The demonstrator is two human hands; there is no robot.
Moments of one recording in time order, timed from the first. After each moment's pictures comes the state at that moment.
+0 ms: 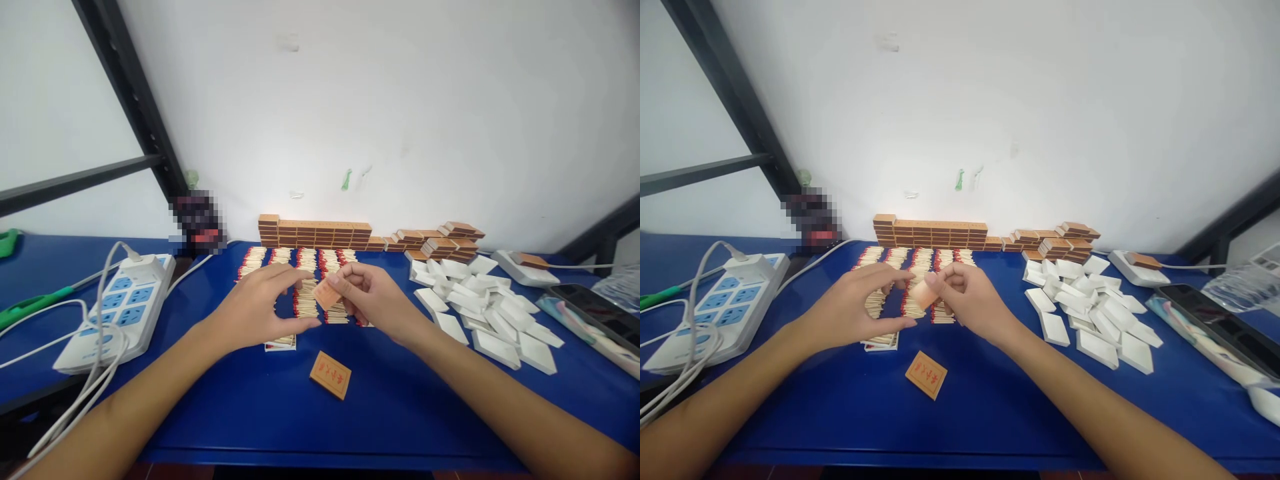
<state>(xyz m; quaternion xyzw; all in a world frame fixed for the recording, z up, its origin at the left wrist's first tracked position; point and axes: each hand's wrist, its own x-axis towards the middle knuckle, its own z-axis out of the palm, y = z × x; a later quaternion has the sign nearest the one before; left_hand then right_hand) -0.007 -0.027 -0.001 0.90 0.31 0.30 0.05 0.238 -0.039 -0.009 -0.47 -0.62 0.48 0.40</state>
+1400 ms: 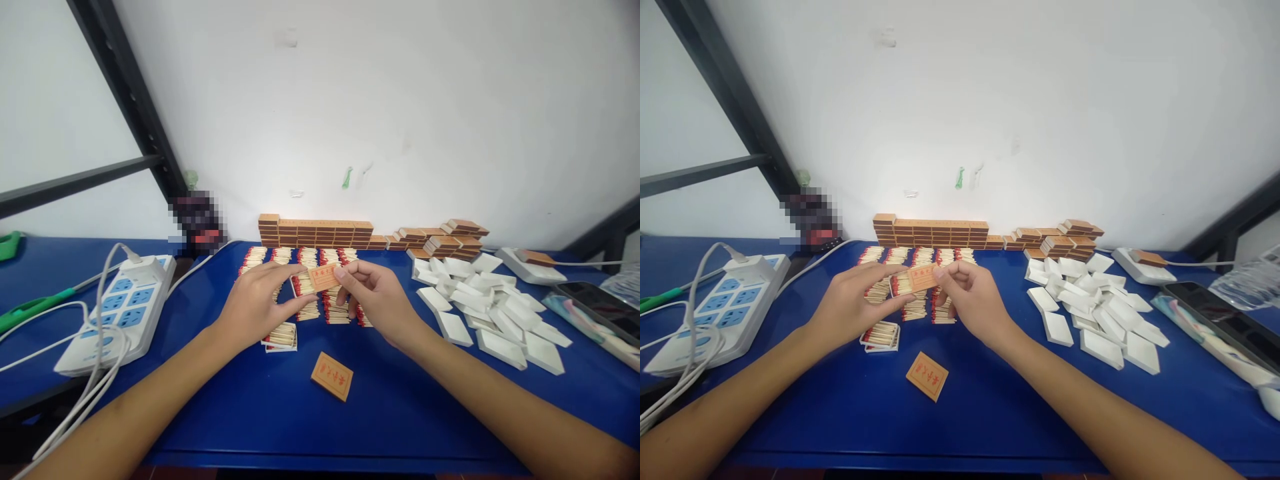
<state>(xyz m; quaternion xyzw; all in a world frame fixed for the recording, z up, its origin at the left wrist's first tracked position) -0.001 -0.018 -0.023 0.85 0.32 0.42 -0.05 0.234 -0.037 -0.024 -0.44 -0.58 0.47 0.49</state>
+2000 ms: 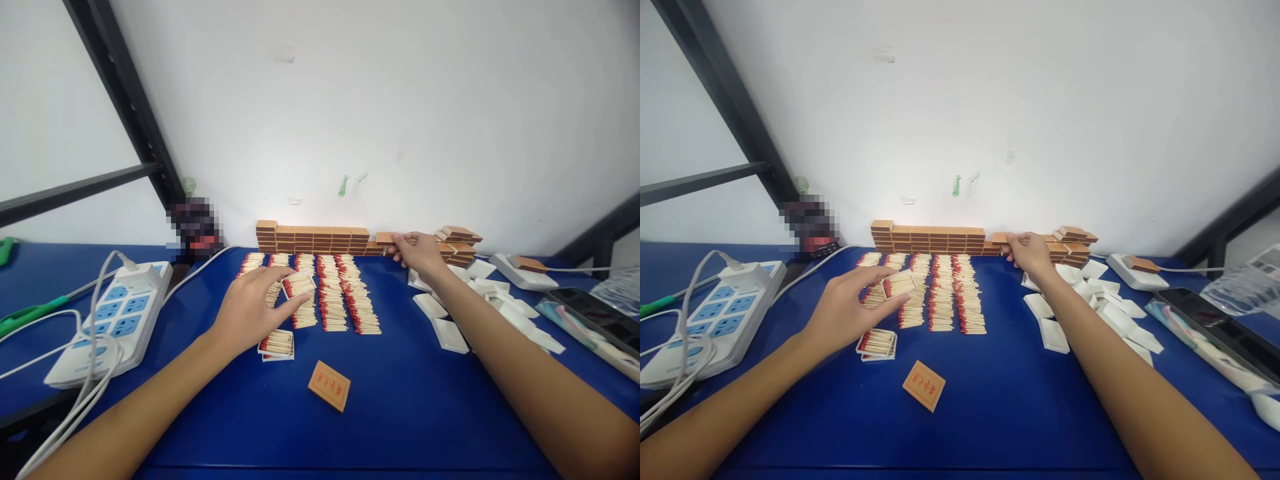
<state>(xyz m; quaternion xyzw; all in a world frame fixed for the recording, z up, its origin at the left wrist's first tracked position) -0.002 -0.015 -0.023 0.82 0.38 0.42 -0.06 0.371 0.088 -0.034 -0.66 -0.48 0.25 0.52</state>
